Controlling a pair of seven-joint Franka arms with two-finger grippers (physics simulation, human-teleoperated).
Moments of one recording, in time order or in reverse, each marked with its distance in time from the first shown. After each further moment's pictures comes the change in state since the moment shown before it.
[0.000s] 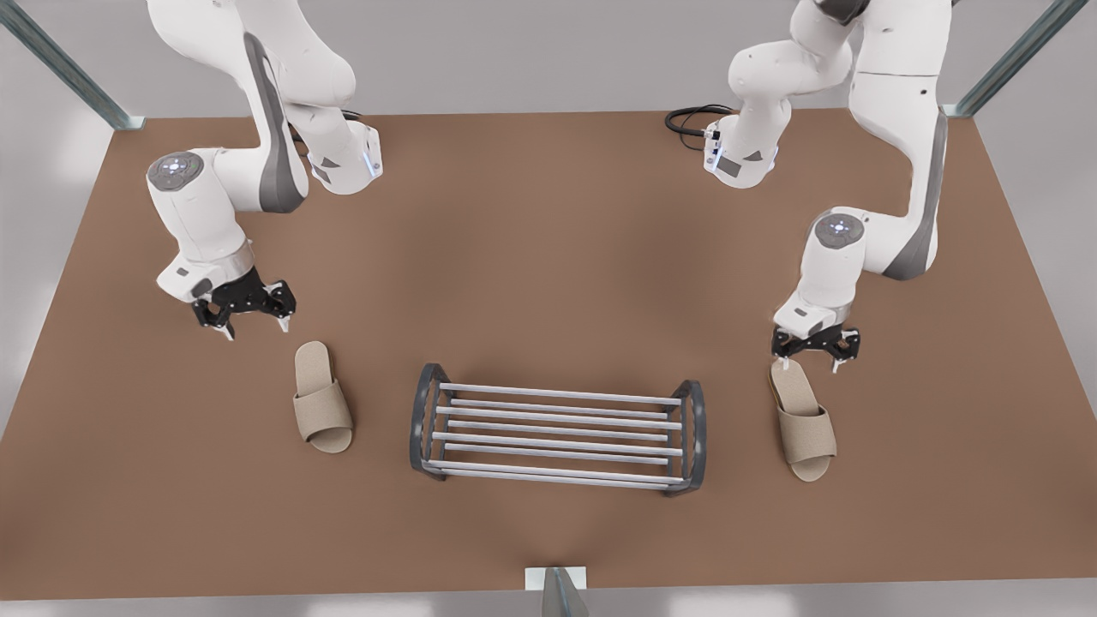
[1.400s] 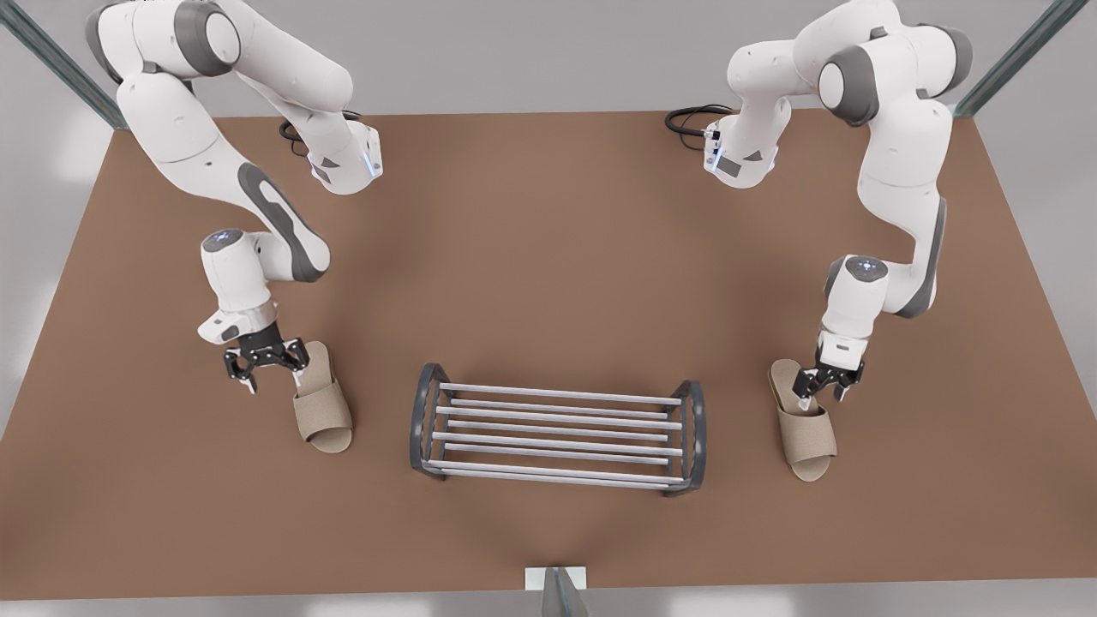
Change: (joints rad) left arm -0.141 0.397 0.315 0.104 -0.049 0.541 -0.392; right arm -0.203 0.590 0.067 -0.057 -0.007 0.843 -0.158
